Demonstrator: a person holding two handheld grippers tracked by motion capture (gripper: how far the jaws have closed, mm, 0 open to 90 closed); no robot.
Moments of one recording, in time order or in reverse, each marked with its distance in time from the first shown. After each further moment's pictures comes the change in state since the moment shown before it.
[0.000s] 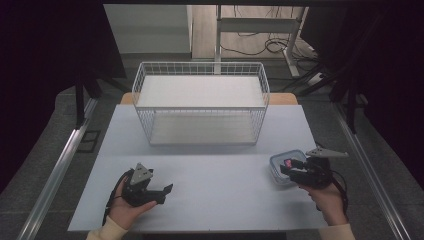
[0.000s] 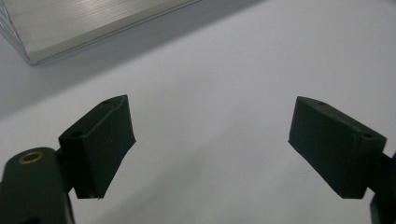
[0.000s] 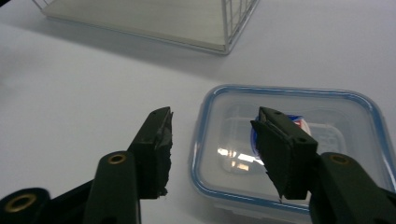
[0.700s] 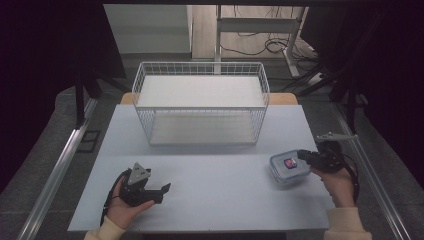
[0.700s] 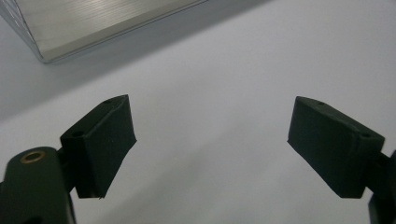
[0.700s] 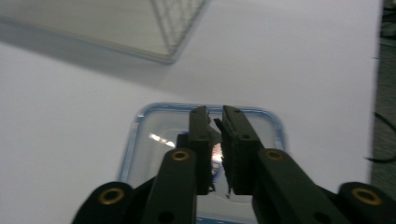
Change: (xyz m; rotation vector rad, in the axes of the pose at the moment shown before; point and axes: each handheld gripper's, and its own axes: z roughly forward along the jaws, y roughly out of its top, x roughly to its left) left arm 0.004 -0.001 -0.003 -0.007 0.012 0.004; right arm -0.040 0.032 -0.008 0.060 -0.120 0.009
